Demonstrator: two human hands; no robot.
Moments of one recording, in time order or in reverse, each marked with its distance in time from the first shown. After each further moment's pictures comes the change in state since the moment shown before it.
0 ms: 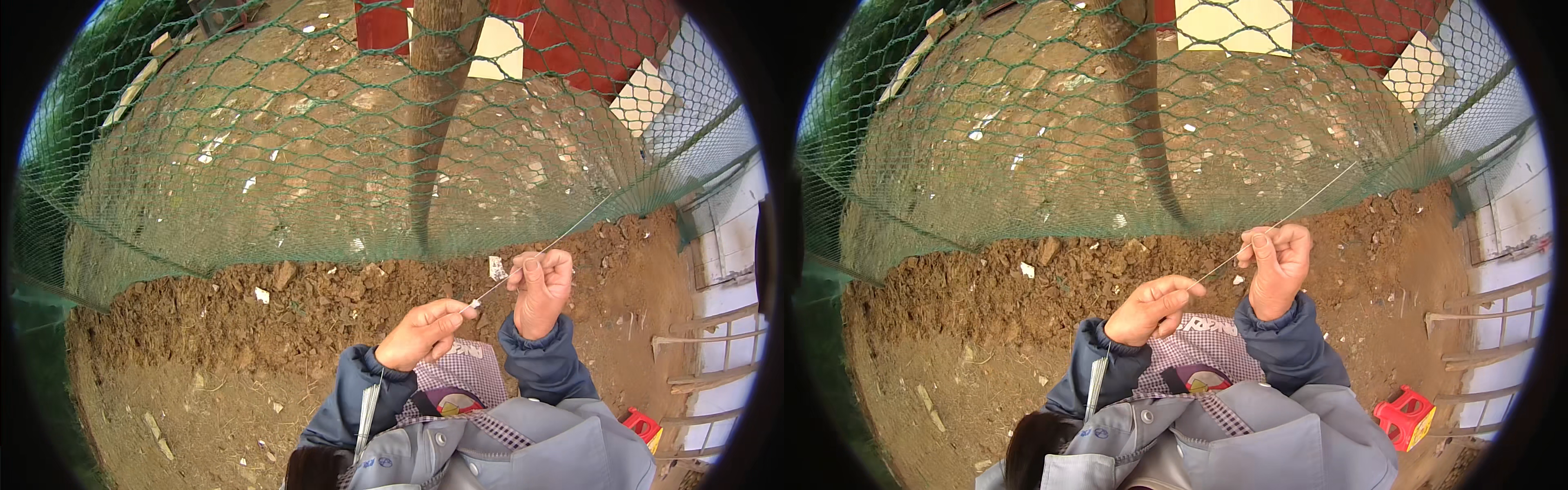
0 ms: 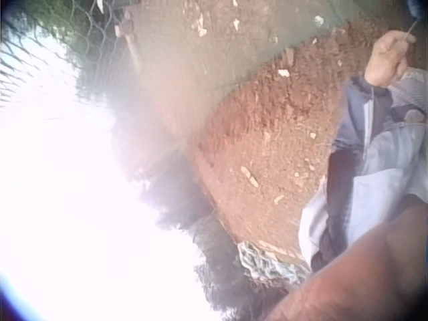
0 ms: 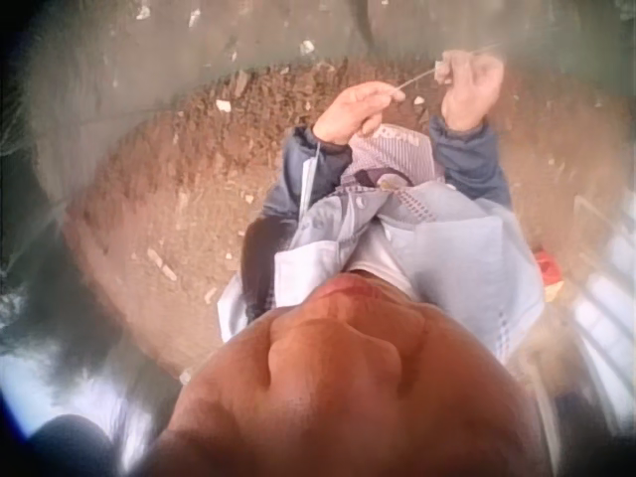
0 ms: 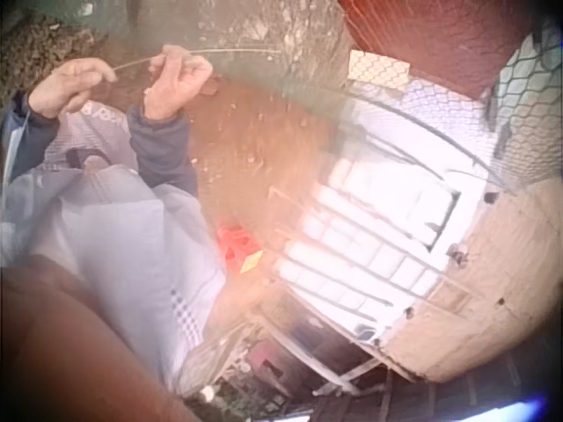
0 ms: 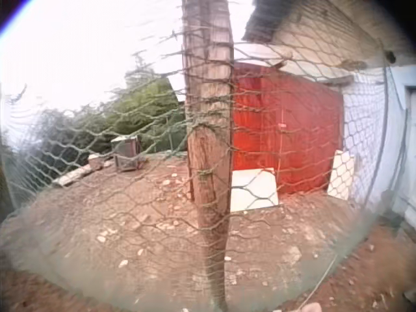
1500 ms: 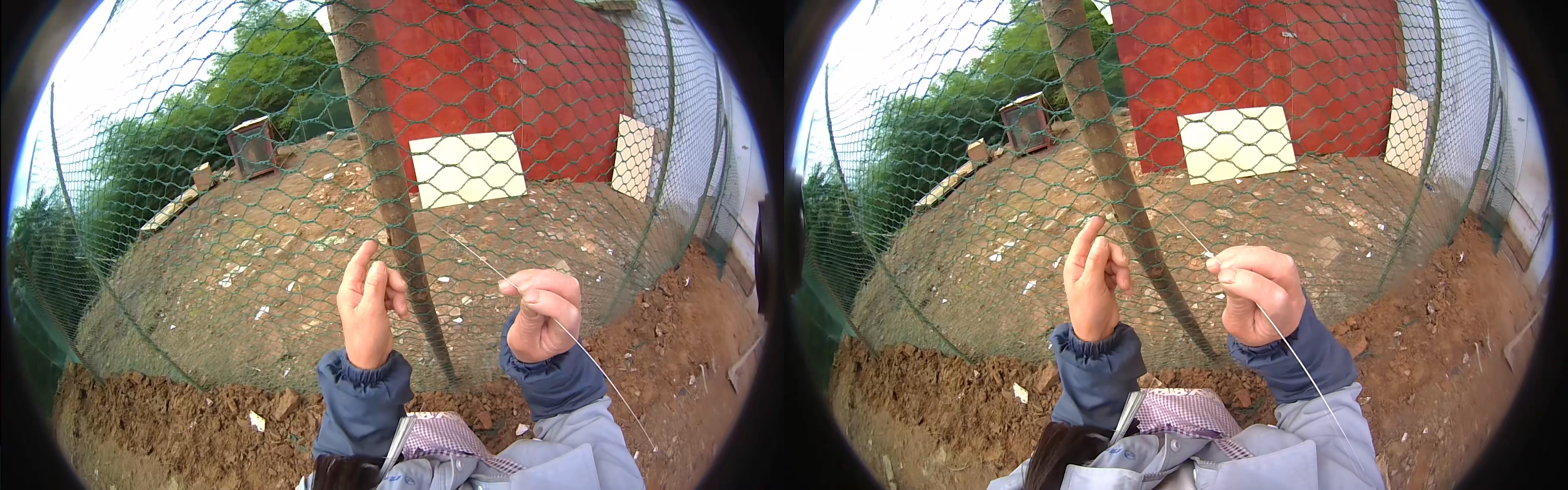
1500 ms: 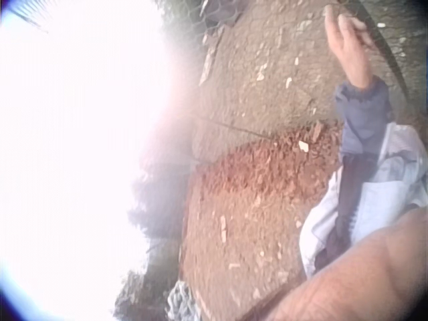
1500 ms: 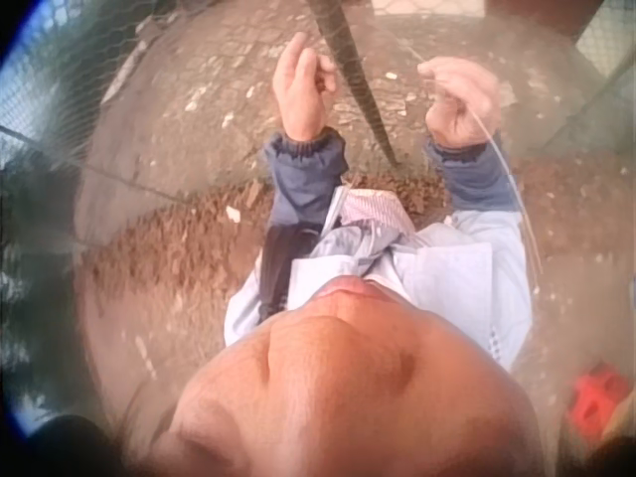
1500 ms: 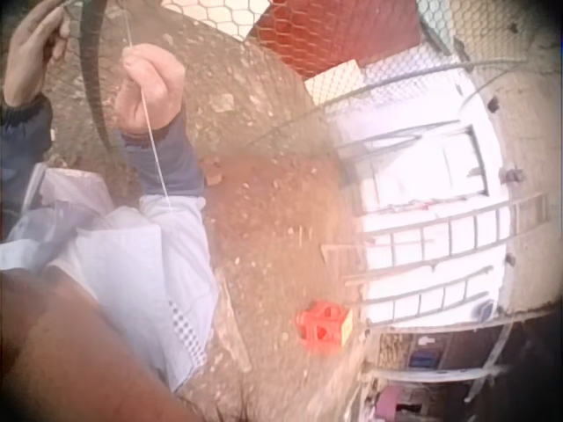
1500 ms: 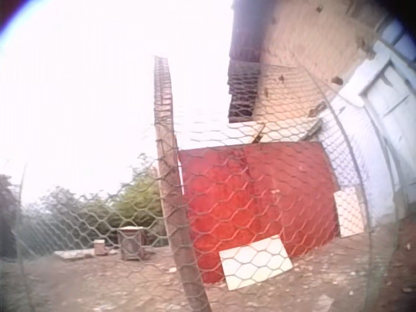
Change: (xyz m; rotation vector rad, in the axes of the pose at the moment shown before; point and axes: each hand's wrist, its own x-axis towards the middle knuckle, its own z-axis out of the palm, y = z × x) left_hand 0.112 -0.034 -0.105 0.264 0.328 1.088; right_hand 0.011 0.119 -0.049 -0.306 -0.256 -1.390
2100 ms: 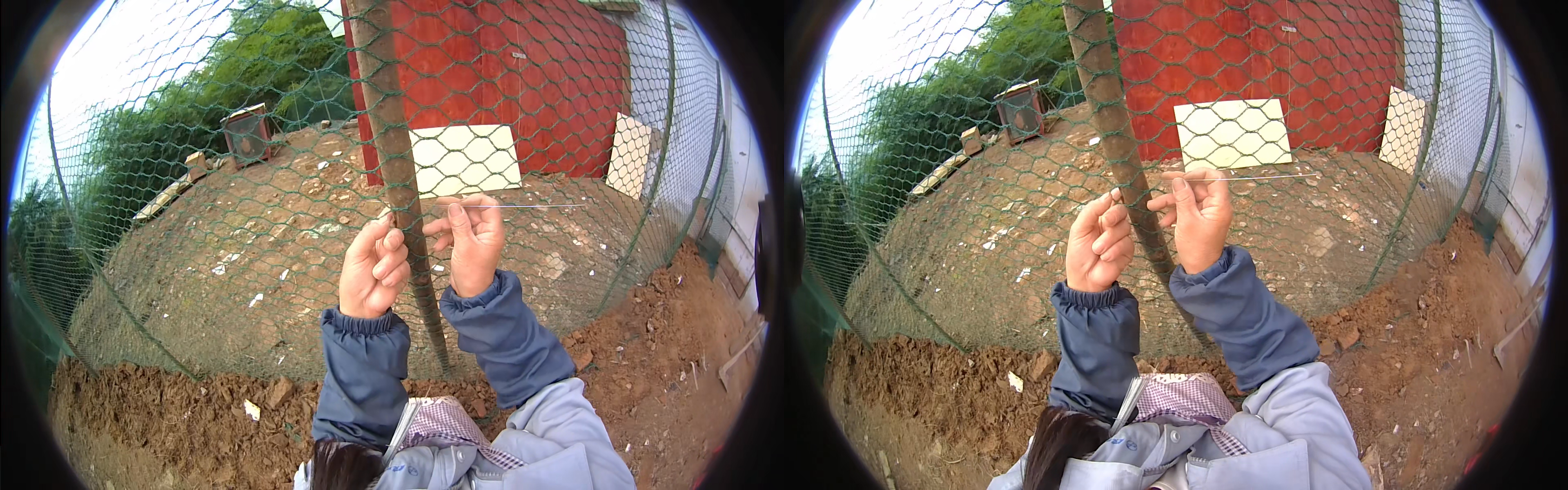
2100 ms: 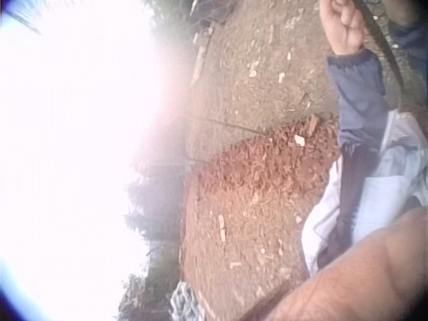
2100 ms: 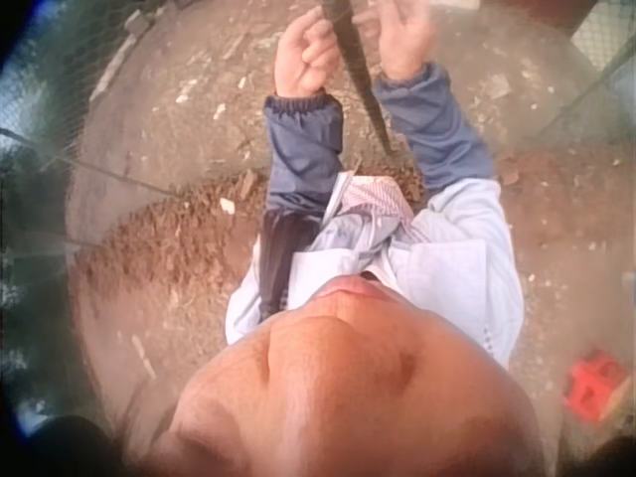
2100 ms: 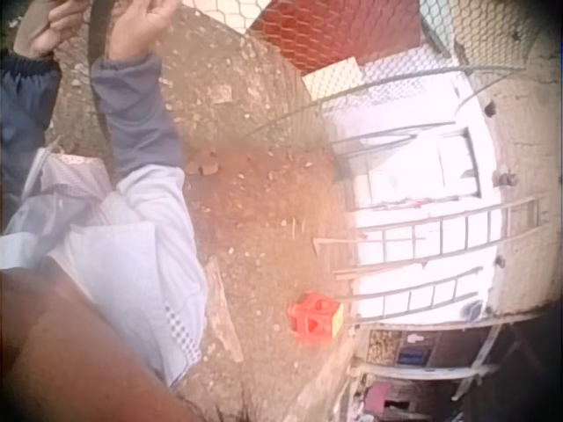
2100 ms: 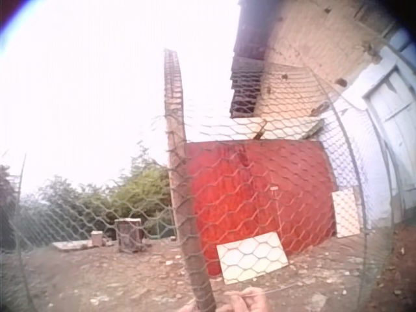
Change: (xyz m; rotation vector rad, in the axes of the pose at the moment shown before) left_hand 0.042 0.004 -0.016 -0.829 -0.397 -0.499; right_hand -0.010 0.044 0.092 0.521 0.356 0.880
